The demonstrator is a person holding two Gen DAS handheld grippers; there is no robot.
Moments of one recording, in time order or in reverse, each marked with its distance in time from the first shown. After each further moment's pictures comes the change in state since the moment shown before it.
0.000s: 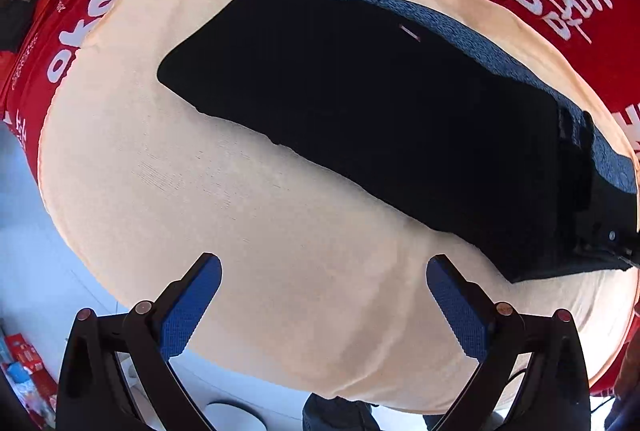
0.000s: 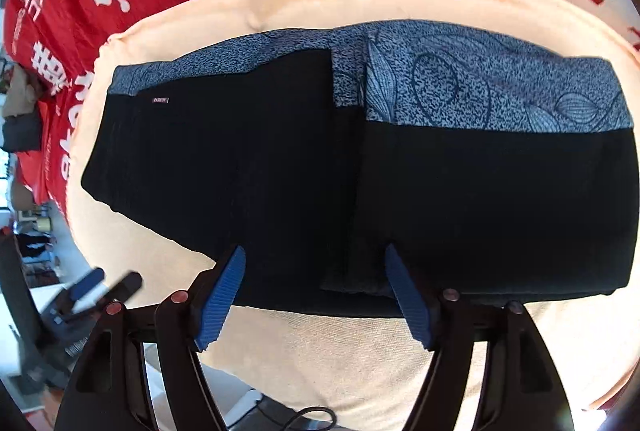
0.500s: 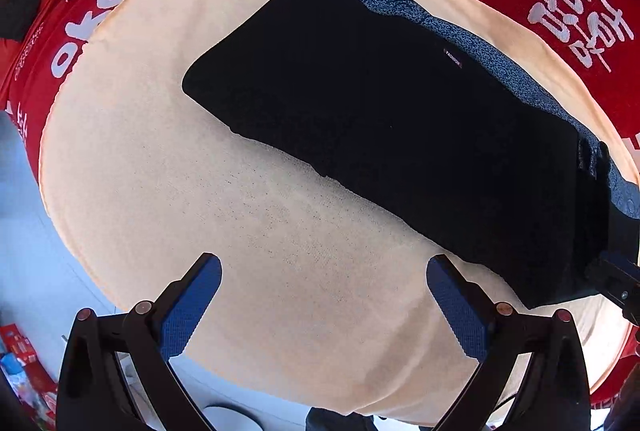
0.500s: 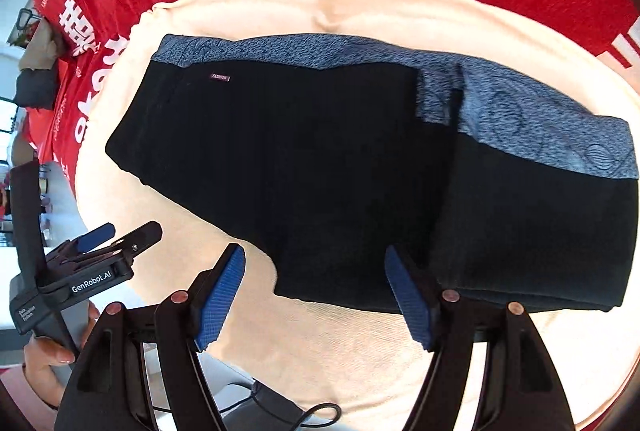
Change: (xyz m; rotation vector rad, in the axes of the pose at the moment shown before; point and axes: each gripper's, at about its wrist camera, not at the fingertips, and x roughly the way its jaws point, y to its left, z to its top) left arm 0.008 0.031 0.021 -0.032 -0.004 -0.004; right arm 0.000 0.049 -0.003 -0.113 0.000 0.033
